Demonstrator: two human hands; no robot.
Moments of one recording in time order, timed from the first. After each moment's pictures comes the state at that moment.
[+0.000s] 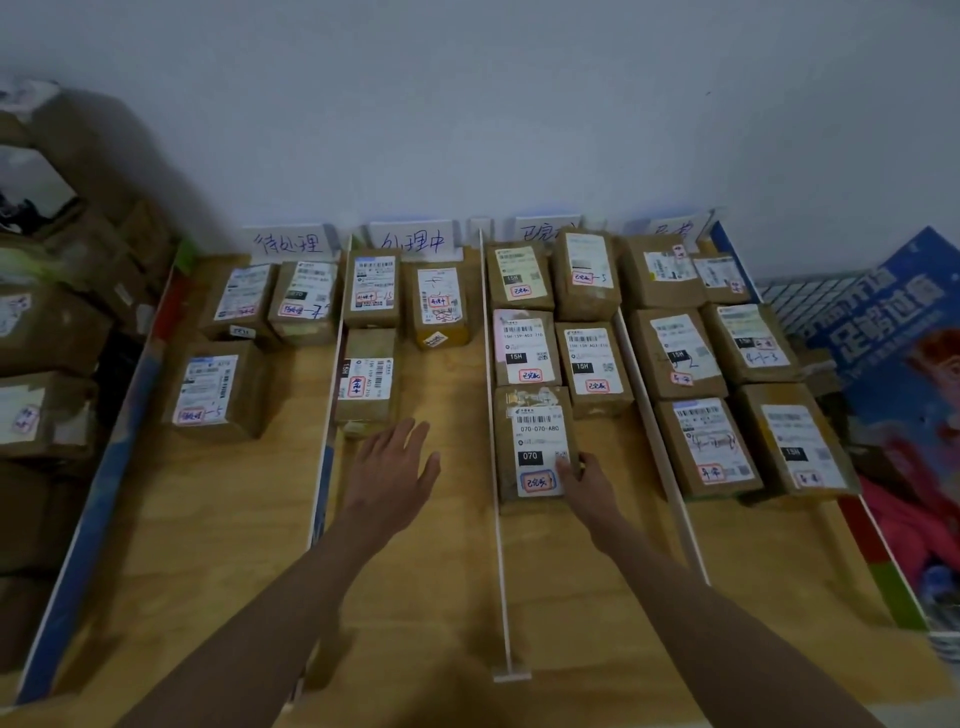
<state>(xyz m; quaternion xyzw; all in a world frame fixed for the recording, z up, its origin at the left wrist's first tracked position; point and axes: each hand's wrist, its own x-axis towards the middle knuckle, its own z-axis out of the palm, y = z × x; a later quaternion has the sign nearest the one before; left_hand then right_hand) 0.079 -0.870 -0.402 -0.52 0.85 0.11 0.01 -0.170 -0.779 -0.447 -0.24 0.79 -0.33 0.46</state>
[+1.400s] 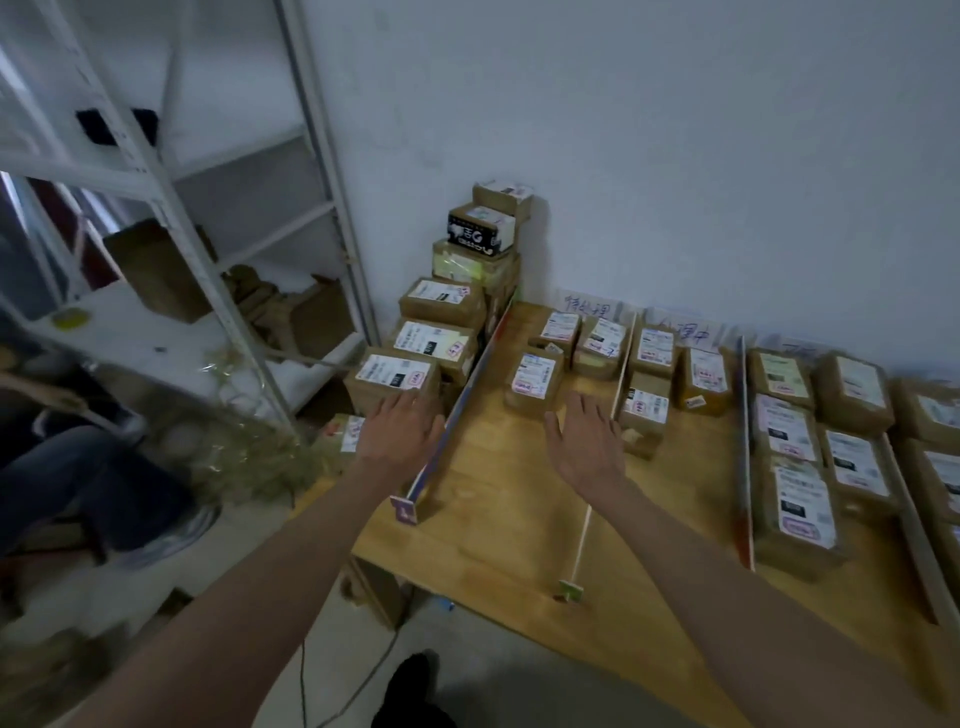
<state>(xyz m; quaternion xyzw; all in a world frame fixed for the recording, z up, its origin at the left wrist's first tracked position) 0.479 -0.749 -0.271 -0.71 0.70 0.03 -0.07 0.234 -0.764 -0.274 -0.71 0.67 -0.18 0.08</state>
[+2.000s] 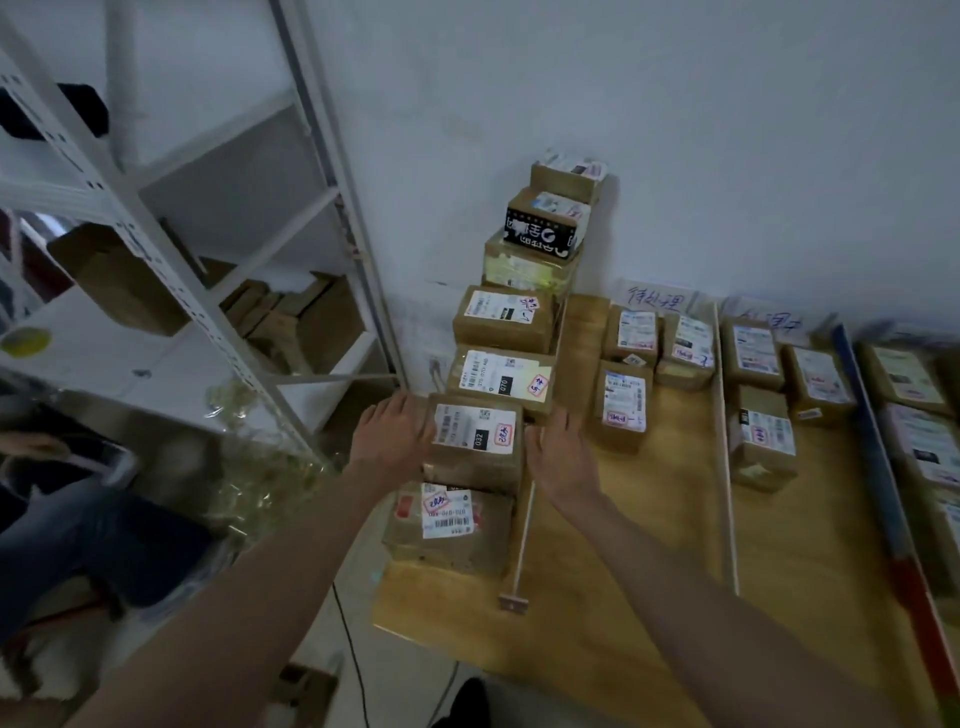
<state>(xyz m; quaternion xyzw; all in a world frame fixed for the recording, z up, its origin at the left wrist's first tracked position) 0.679 -0.923 -0.312 -0.70 0.71 0.08 -0.04 0.452 -0.906 -0.327 -0.63 0.71 -0.21 0.23</state>
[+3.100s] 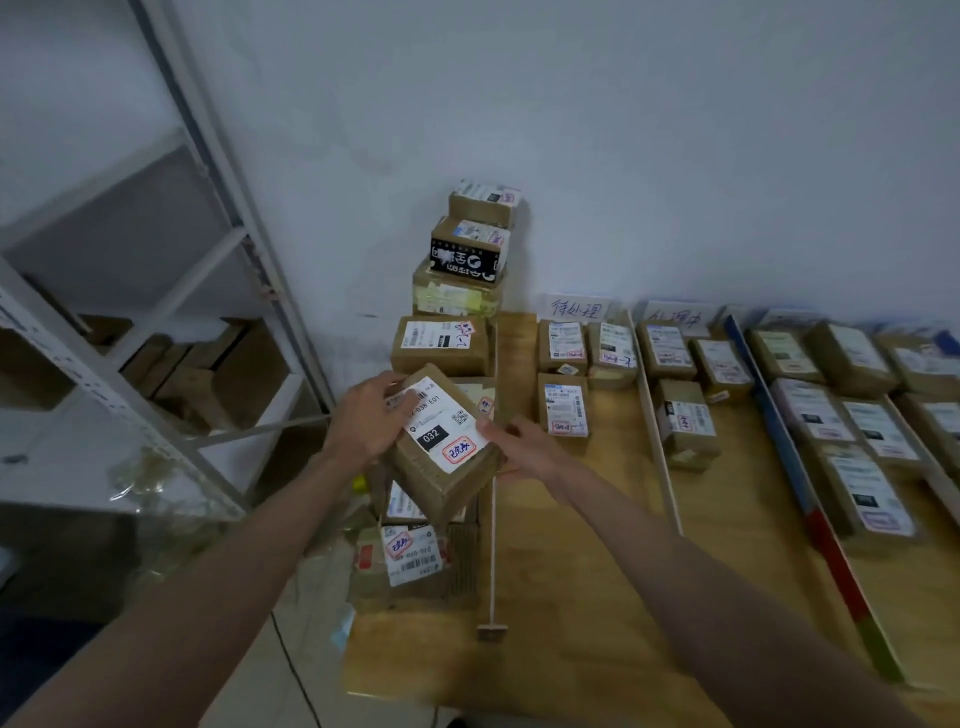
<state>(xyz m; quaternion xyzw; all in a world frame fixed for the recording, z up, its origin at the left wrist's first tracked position) 0.659 -0.983 -0.265 -0.63 0.70 0.24 -0.23 0.439 -0.917 -0.263 -0.43 0.64 -0.28 0.57</state>
